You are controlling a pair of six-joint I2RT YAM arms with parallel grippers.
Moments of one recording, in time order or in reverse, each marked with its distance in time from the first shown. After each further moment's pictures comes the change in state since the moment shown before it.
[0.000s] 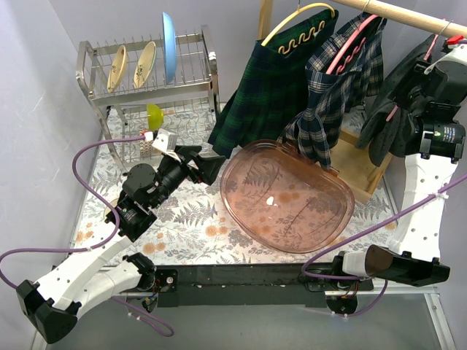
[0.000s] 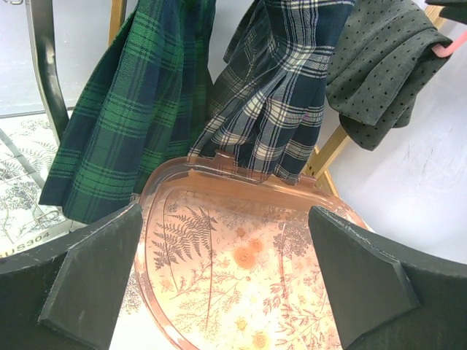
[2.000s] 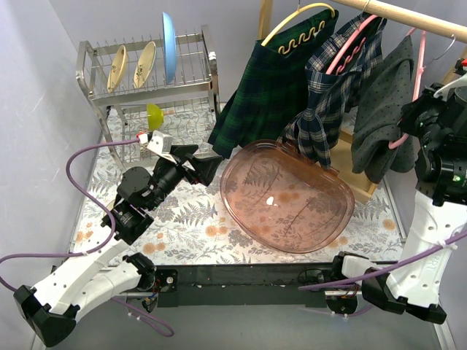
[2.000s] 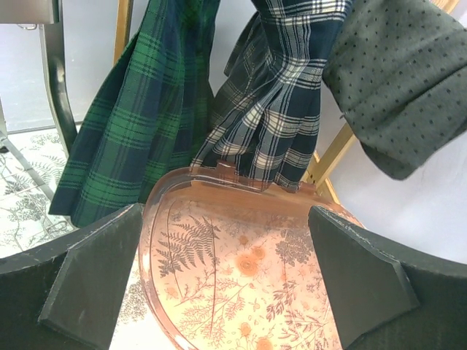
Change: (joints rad) left arm 0.000 -0.039 -0.003 0.000 -0.008 0.023; right arm -0.002 -0.171 0.102 -0.275 -0.105 0.018
